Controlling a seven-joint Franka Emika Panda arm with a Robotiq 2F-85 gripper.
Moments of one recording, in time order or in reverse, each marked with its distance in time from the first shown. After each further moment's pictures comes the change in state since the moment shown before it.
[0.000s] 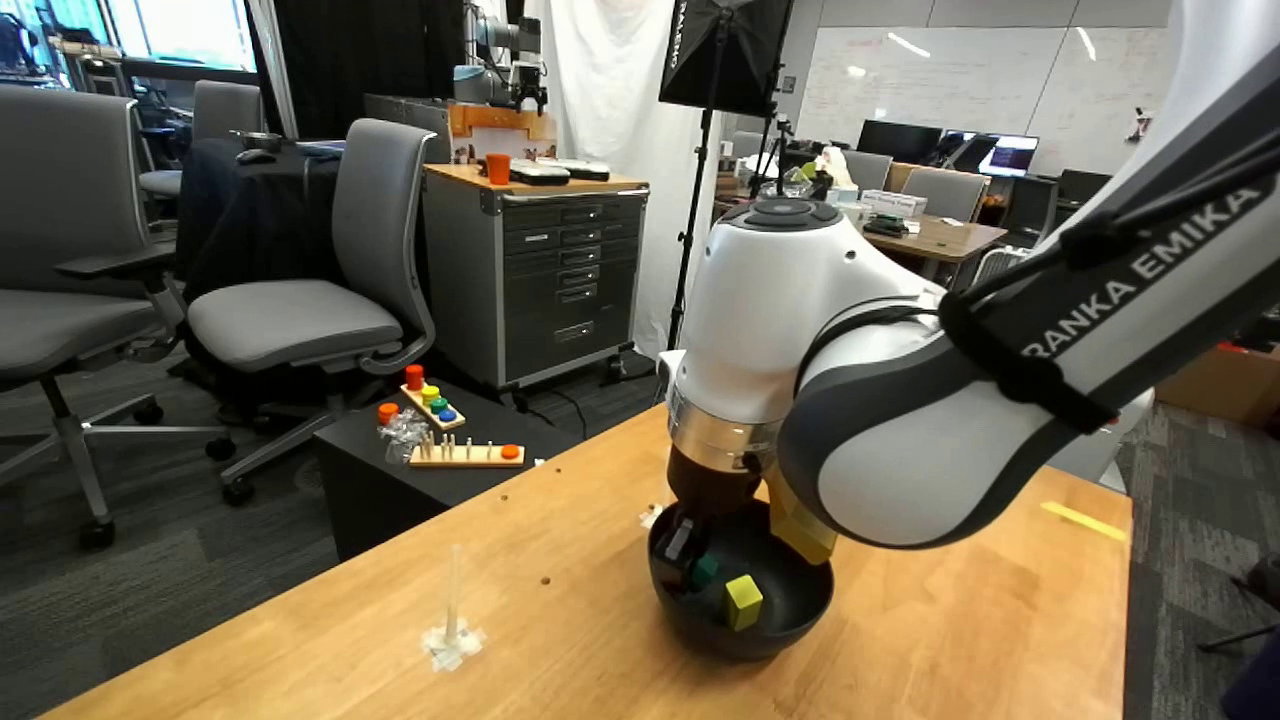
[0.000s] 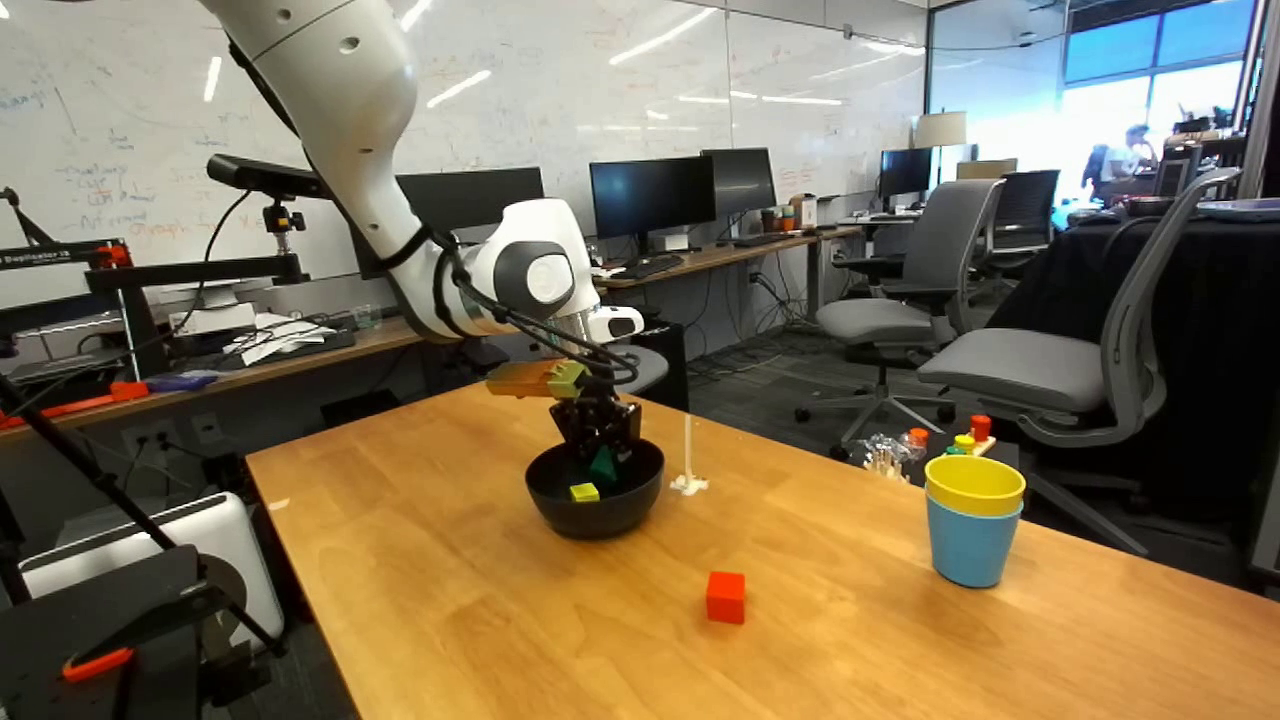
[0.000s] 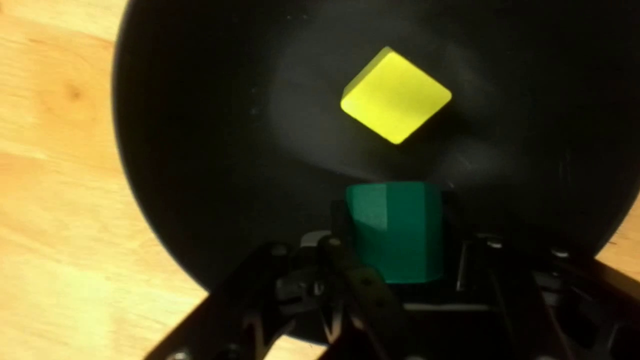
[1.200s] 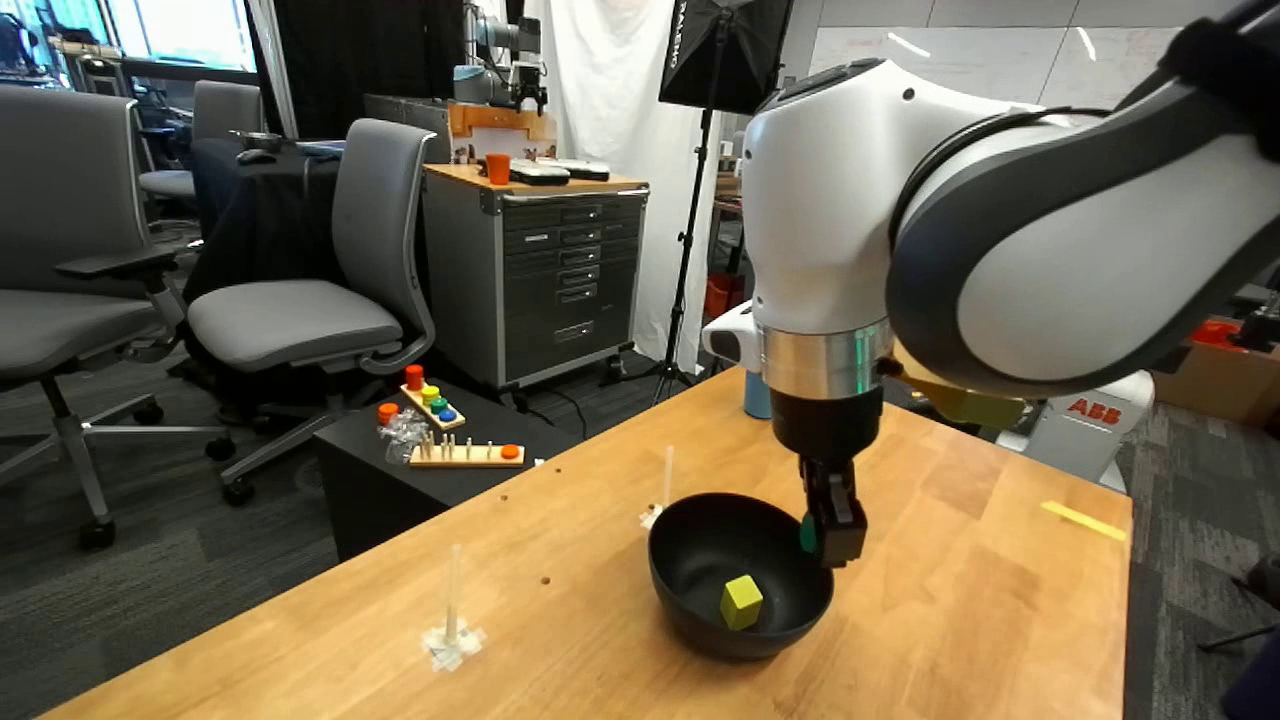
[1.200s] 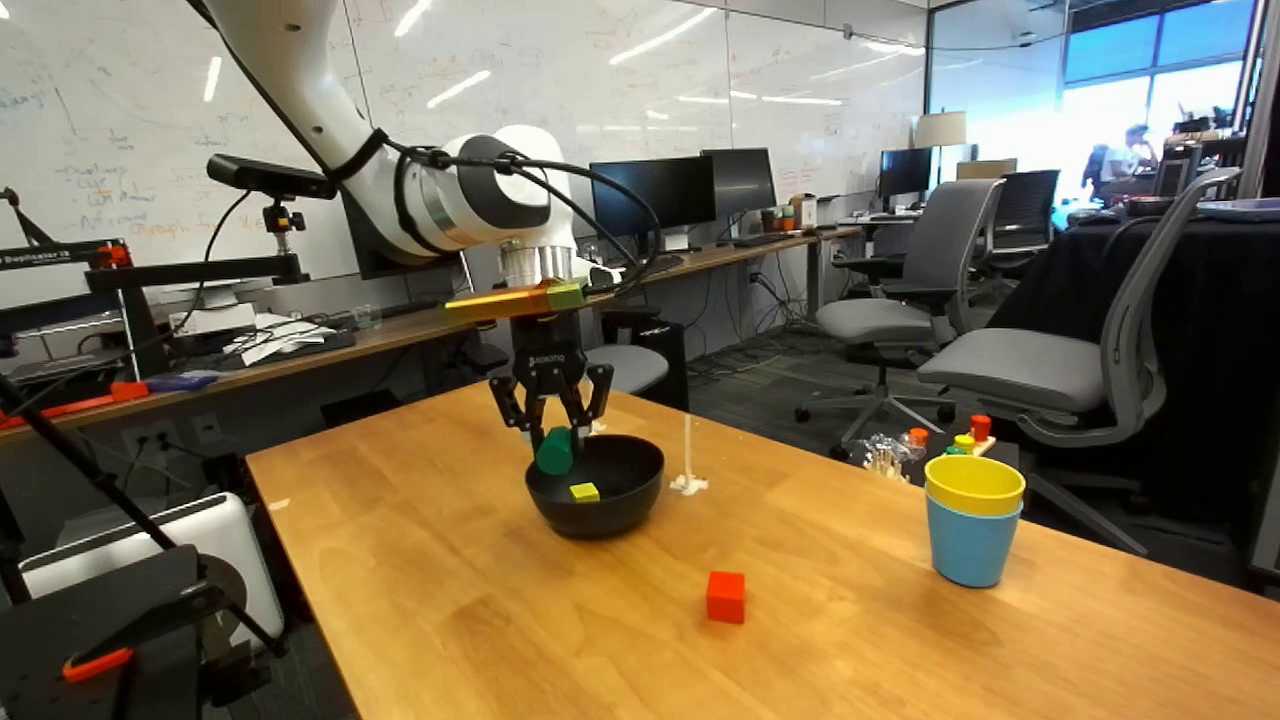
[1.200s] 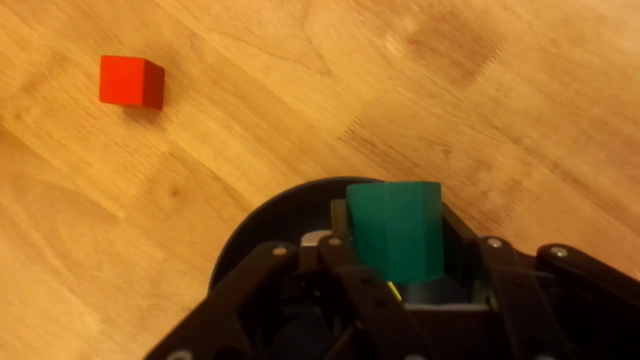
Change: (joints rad) arm -0.096 -0.255 0.097 -0.141 -0.069 -0.433 -0.414
